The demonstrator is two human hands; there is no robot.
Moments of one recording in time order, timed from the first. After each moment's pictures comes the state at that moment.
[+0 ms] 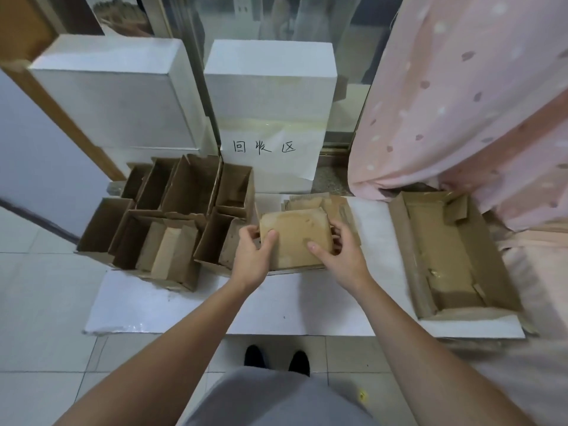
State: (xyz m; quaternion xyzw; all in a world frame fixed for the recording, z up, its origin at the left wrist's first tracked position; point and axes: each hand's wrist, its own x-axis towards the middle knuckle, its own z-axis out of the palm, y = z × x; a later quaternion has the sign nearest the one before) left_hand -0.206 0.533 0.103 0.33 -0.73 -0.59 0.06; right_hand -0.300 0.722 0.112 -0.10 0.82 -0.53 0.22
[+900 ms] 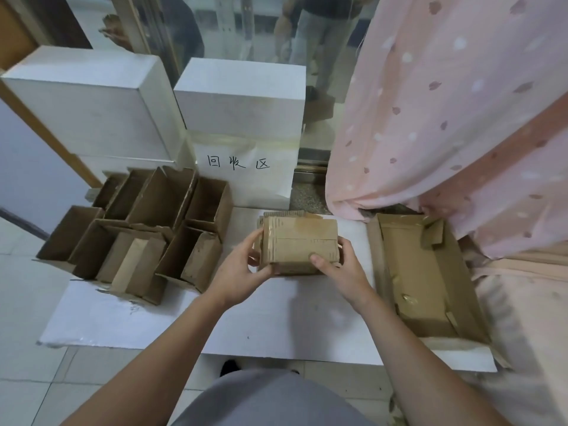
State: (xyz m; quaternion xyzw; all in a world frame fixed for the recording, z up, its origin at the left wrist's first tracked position) left_hand -0.240 0.569 0.114 0.20 -0.85 -0.48 0.02; right_hand -0.367 0.793 0.111 -0.09 0.77 -0.57 0.27
